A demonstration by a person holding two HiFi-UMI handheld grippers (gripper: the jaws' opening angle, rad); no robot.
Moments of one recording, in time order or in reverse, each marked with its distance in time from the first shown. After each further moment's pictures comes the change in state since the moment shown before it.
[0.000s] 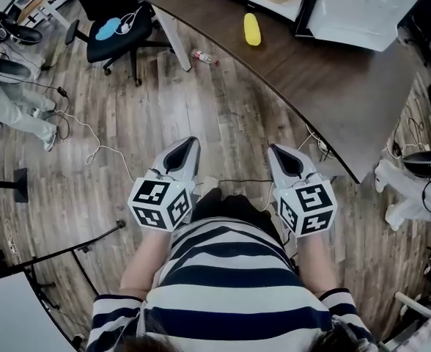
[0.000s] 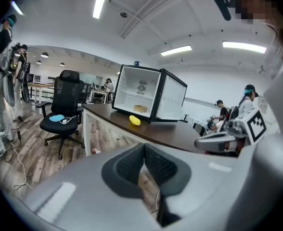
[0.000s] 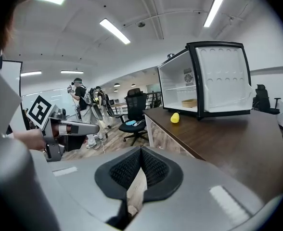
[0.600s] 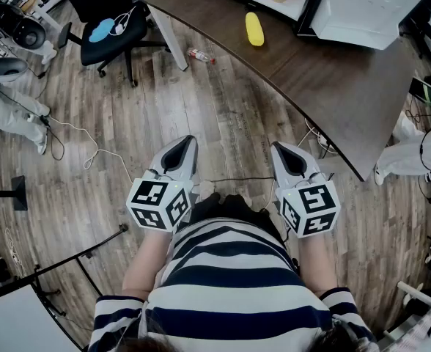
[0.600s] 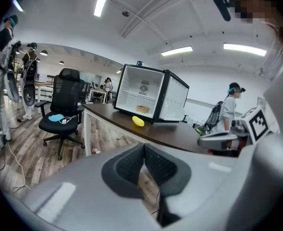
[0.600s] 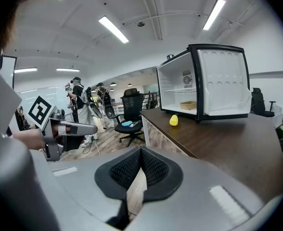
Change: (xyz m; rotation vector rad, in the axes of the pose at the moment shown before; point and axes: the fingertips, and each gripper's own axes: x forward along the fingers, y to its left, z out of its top) left arm 0.002 0.040 0.011 -0.010 0.006 -0.013; right arm 0.021 0.013 0.018 -0.004 0.000 -0.053
